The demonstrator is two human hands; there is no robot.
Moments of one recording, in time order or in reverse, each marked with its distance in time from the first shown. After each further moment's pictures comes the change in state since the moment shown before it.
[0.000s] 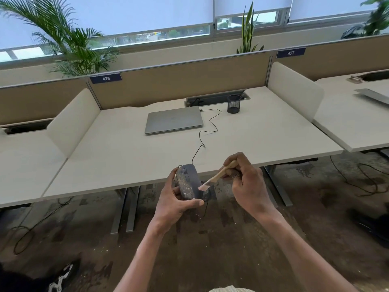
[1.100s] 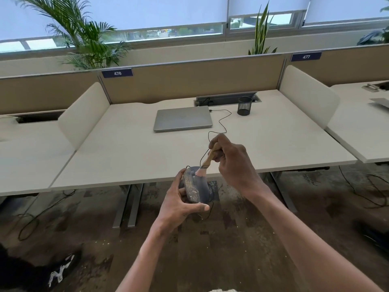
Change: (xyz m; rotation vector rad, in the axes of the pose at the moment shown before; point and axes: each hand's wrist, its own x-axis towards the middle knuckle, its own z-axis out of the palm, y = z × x) left_hand -0.002 0.000 -0.012 -0.006 -0.040 -0.082; right_hand 0.065 -0.028 0.037 -0.195 -0.119 -0.246
